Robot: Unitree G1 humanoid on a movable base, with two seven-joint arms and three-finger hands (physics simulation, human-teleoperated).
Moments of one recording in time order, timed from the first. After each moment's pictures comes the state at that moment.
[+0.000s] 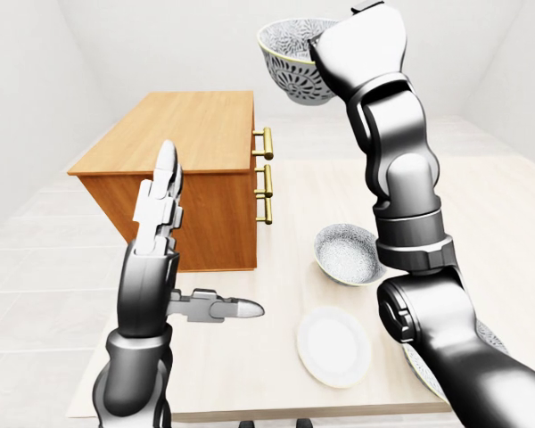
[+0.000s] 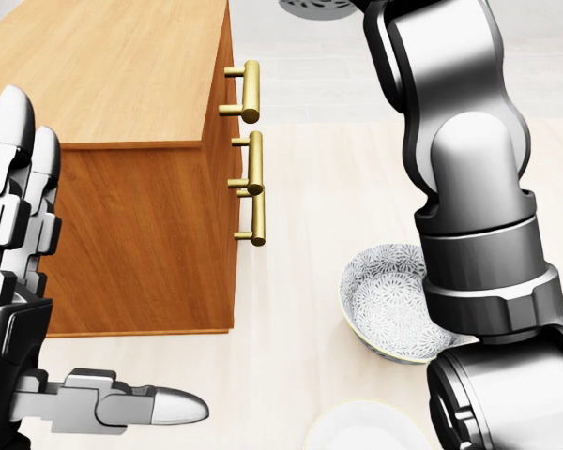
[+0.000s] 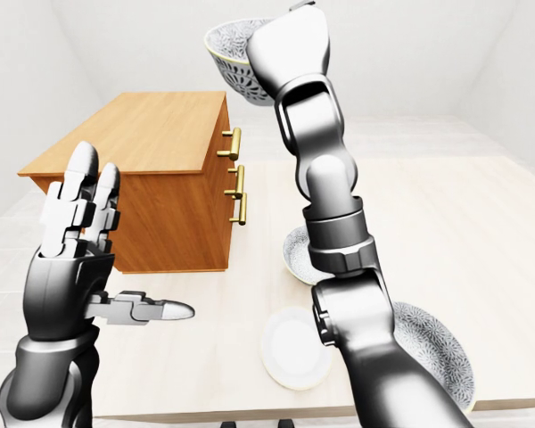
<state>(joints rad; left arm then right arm) 0.11 0.03 -0.05 -0.85 0.26 0.09 -0.15 -1.16 -0.15 -0.03 0.24 -1.76 -0.06 0.37</state>
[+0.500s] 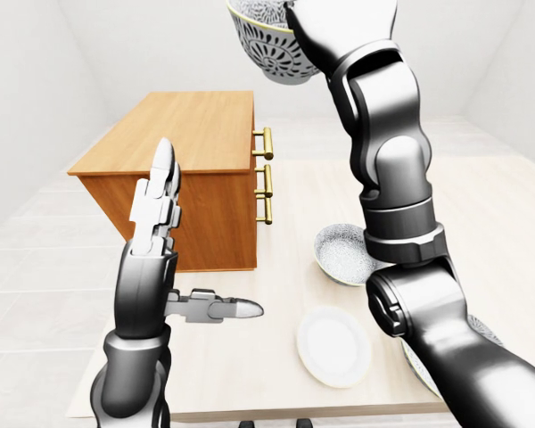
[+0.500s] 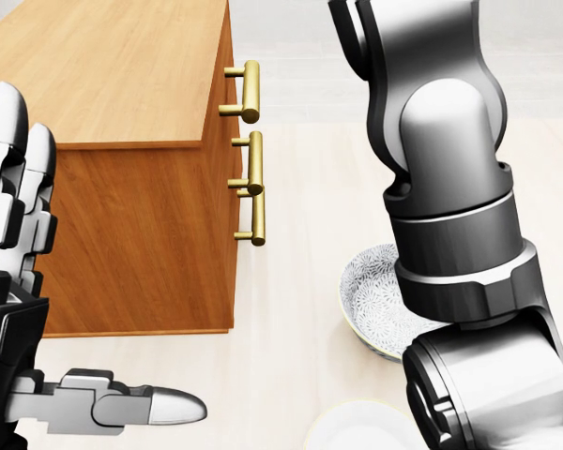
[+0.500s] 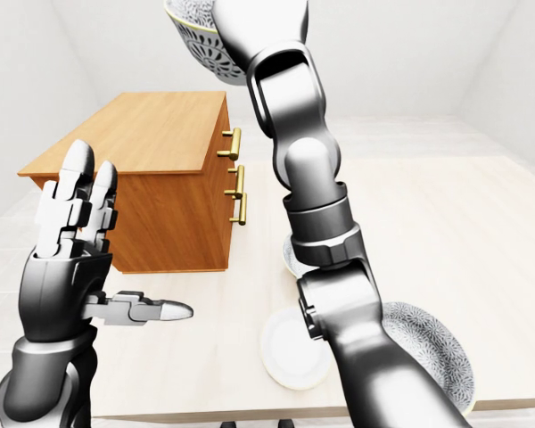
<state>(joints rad) 0.11 0.03 -0.04 -0.86 0.25 0.09 -0.15 -1.27 -0.09 -0.01 0.25 -1.74 -0.03 0.40</state>
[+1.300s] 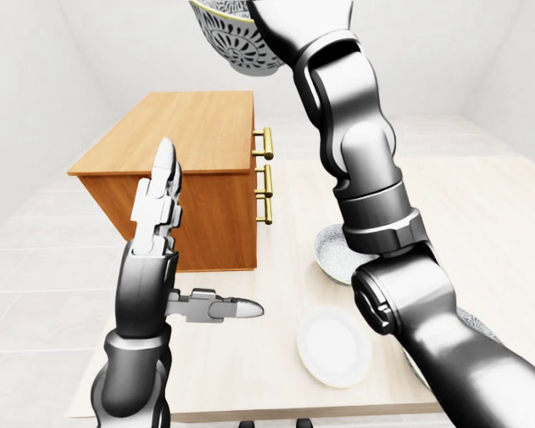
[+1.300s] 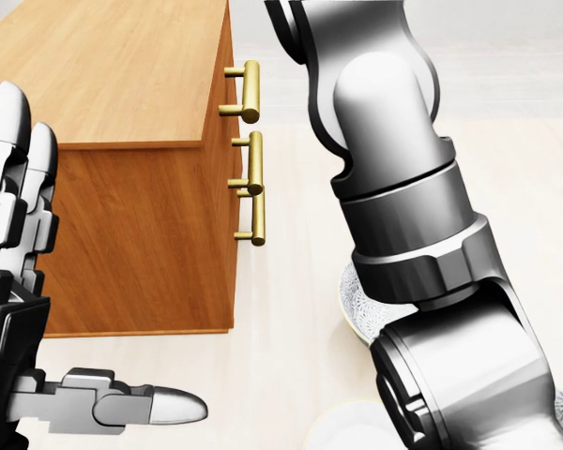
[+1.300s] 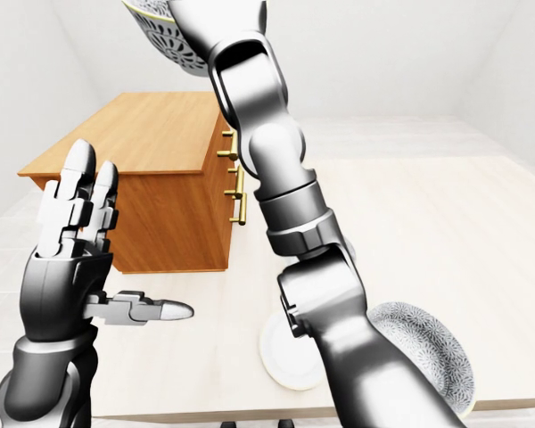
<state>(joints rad) 0.11 0.03 -0.05 -0.86 0.25 0.09 -0.15 -1.37 -0.02 0.01 0.42 -1.73 0.01 0.28</state>
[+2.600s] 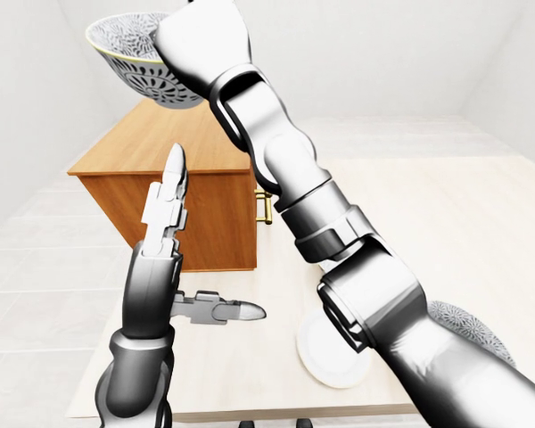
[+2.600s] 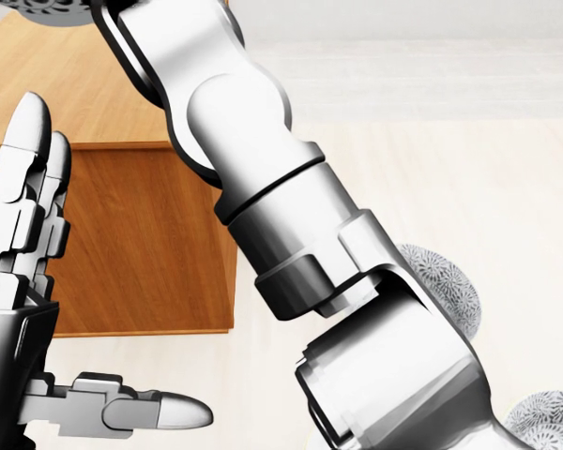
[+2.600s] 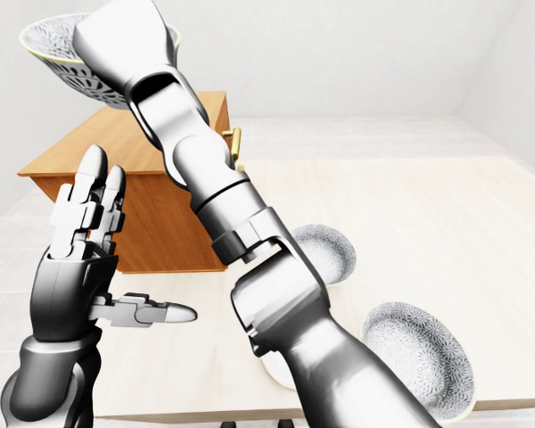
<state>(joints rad) 0.12 0.04 -0.07 -0.85 0.28 0.09 -0.16 -1.51 0.17 0.08 0.76 -1.65 0.02 0.08</state>
